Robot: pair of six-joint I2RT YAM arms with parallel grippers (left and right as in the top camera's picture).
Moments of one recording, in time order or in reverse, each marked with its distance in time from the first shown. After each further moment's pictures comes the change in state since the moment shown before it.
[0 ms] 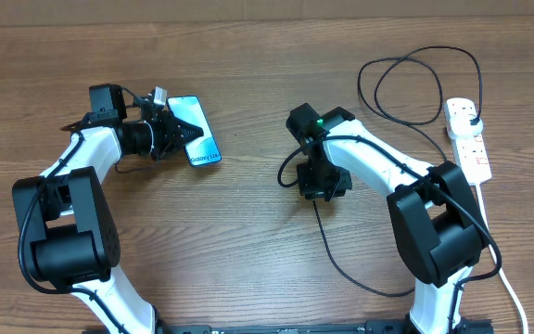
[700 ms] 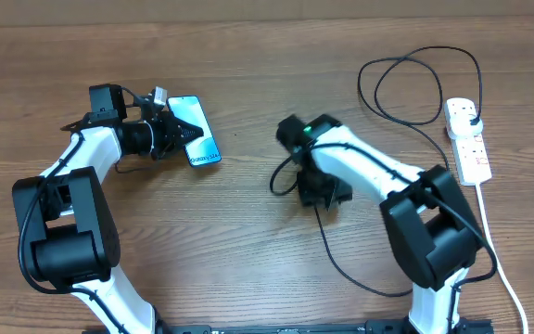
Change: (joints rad) left arm 0.000 0.000 0.000 0.000 0.000 0.015; right arm 0.029 0.000 0.000 -0.047 0.136 0.101
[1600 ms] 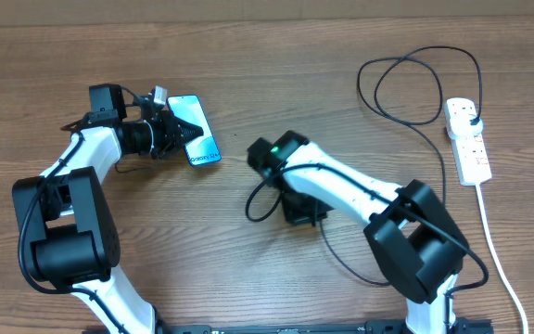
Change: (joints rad) left arm 0.000 0.000 0.000 0.008 0.000 0.000; right arm 0.187 -0.001 0.047 -0.214 0.087 0.101
